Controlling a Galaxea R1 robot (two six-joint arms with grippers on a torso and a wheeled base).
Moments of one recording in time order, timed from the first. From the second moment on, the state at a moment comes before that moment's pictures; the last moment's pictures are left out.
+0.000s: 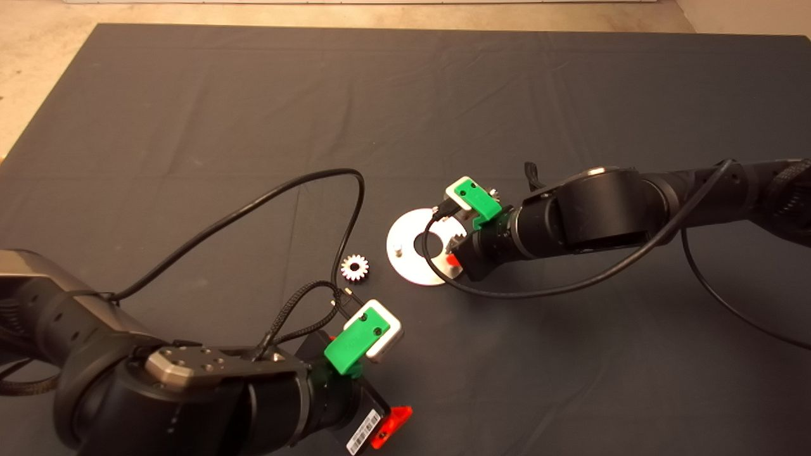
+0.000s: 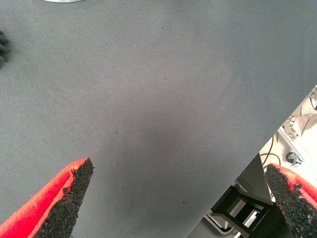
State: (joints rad) left arm -0.07 2.48 -0.33 0.94 1.53 -1.27; right arm 0.24 2.60 -0.87 -0.76 -1.33 1.10
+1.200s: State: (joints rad) left arm -0.07 2.48 -0.33 0.94 1.53 -1.27; right arm 0.24 2.62 -0.88 -0.73 -1.34 1.08
